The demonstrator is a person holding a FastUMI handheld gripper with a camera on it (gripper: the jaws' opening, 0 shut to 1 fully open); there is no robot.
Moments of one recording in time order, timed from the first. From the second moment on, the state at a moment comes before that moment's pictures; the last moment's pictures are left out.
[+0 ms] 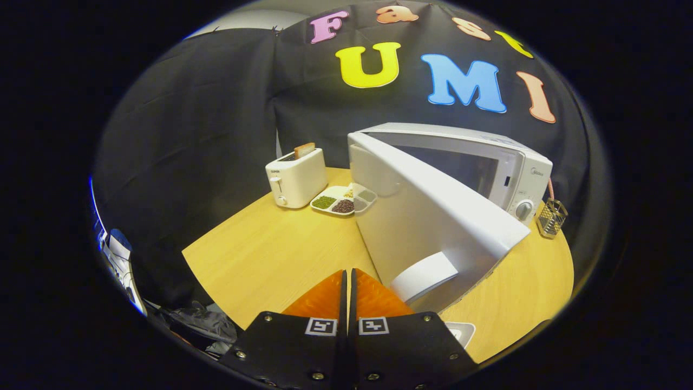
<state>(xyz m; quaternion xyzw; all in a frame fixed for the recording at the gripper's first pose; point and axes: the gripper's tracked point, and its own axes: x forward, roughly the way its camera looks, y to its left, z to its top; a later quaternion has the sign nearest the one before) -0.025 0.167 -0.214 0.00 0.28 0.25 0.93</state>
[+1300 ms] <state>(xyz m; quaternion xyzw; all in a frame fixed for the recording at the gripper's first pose) 0.137 0.055 -0.221 -0.01 0.27 0.10 0.96</state>
